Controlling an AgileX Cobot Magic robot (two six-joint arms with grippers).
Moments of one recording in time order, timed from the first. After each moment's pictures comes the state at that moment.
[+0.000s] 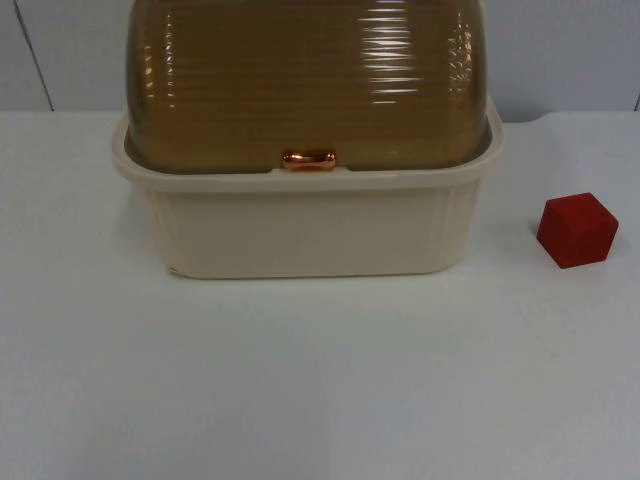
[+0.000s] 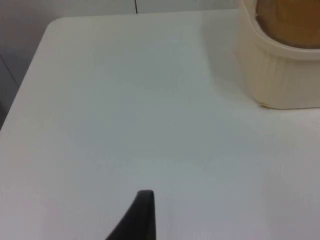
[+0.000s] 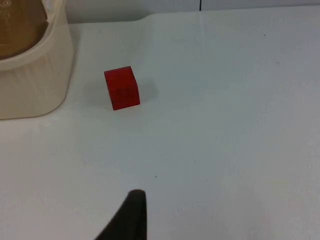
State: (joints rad) right arm 0.02 0.00 -0.51 -0.05 1.08 0.06; left arm 0.01 0.00 -0.50 0.00 1.08 0.02
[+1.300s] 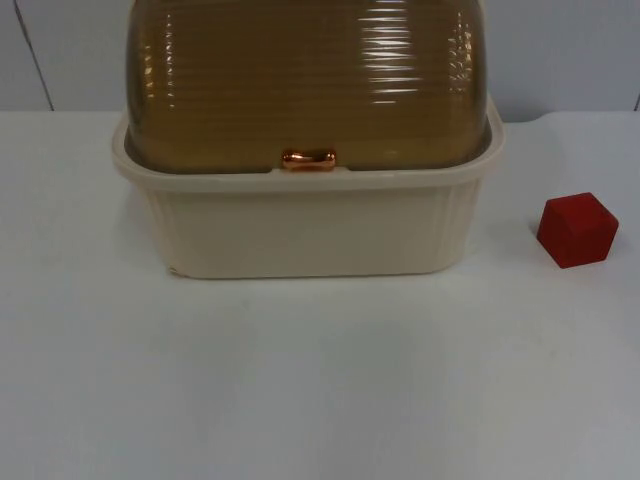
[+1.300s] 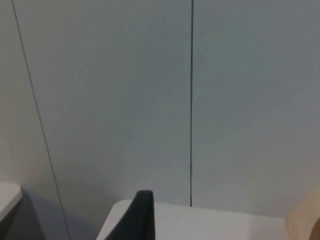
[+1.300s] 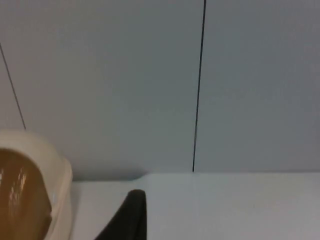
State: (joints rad) right arm 0.02 0.62 -0.95 -0.10 0.62 0.06; left arm 0.01 0.58 -1.02 0.27 0.65 -0.25
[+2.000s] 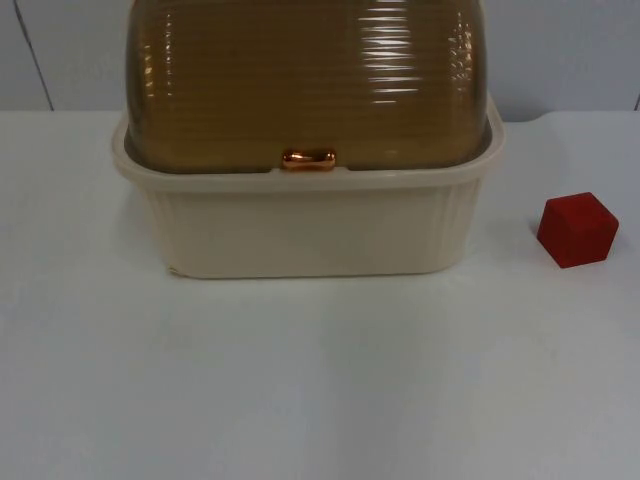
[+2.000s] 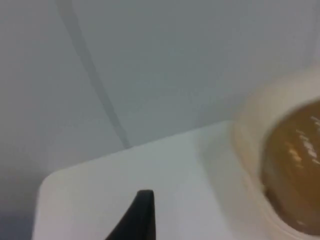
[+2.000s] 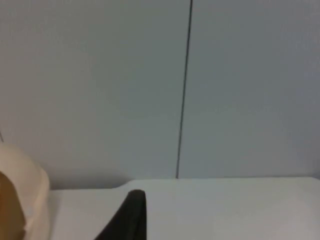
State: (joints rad) right arm 0.02 0.69 -0.98 -0.21 0.60 0.12; left arm -0.11 1.05 -1.10 -0.01 0.59 0.26
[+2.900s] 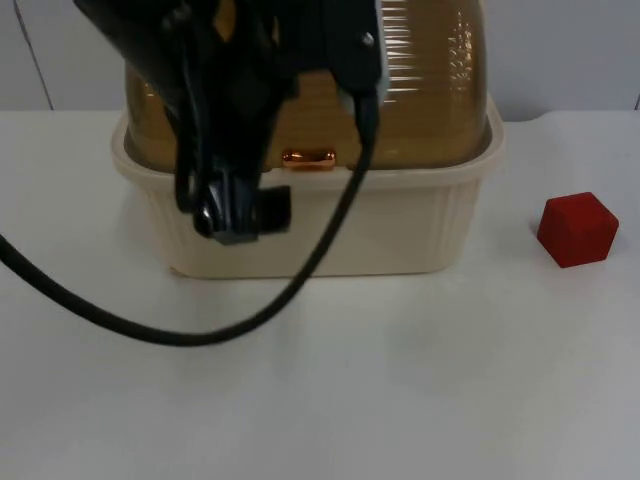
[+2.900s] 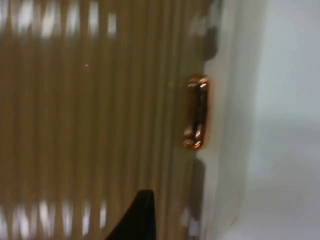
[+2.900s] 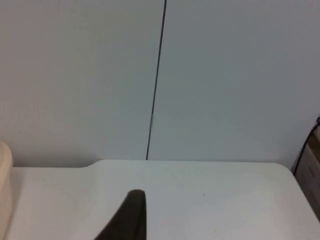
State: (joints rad) right arm 0.02 0.69 -0.98 -0.30 0.65 0.13; left arm -0.71 1.65 -1.10 0.43 0.58 0.51
